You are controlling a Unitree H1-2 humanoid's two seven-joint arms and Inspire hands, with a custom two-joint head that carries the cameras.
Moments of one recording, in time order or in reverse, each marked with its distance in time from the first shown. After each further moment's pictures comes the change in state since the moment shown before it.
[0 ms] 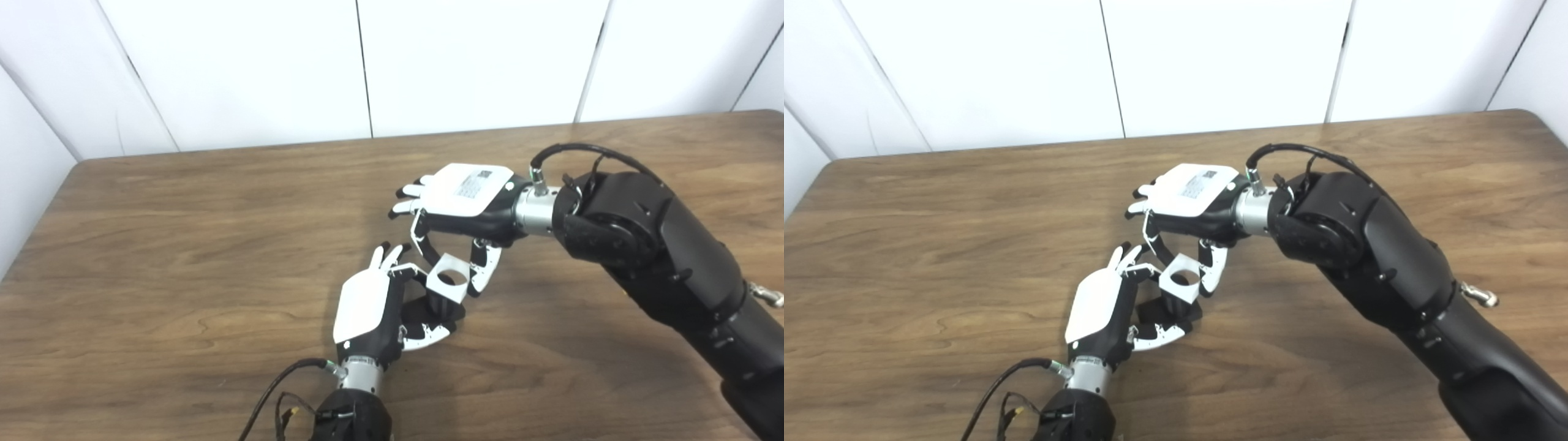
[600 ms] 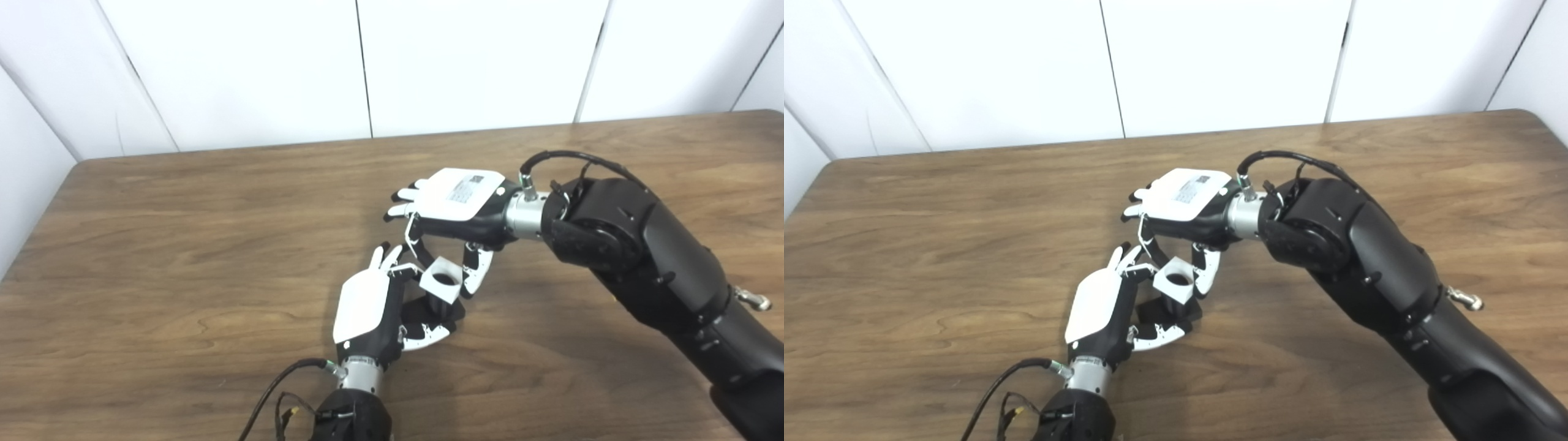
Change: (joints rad) left arm 0.000 0.000 0.000 -0.001 0.001 0.001 -0.002; right arm 0.001 0.034 0.009 0.034 -0.023 -0.026 -0.017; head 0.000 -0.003
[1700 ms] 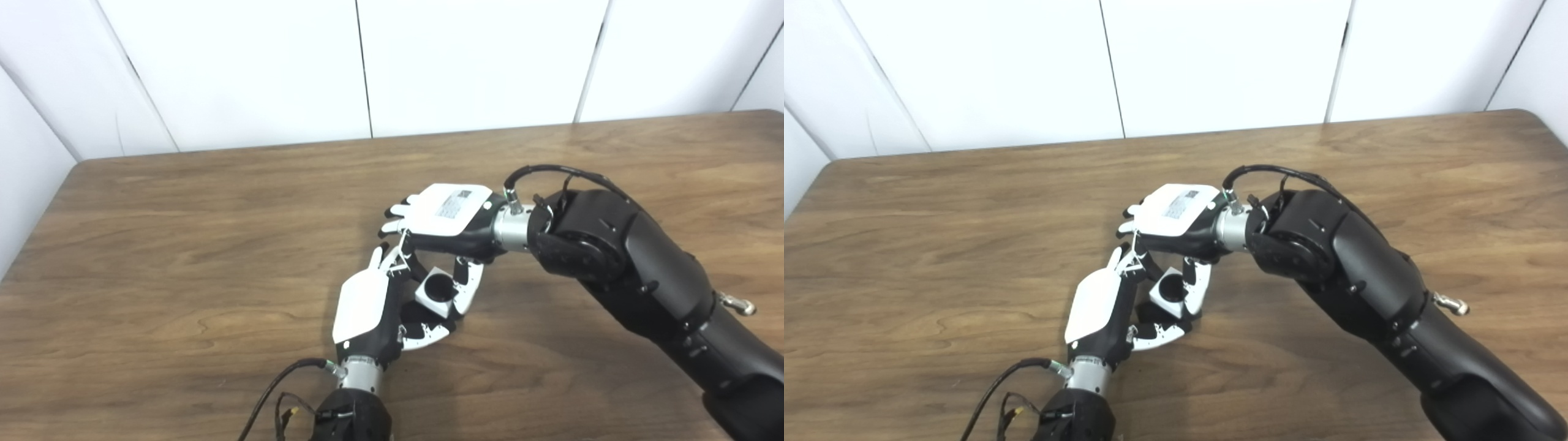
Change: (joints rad) left arm 0.001 -0.005 0.002 0.001 -0.001 0.001 0.002; right arm 0.008 0.014 0.034 0.010 -0.025 -0.008 0.011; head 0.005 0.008
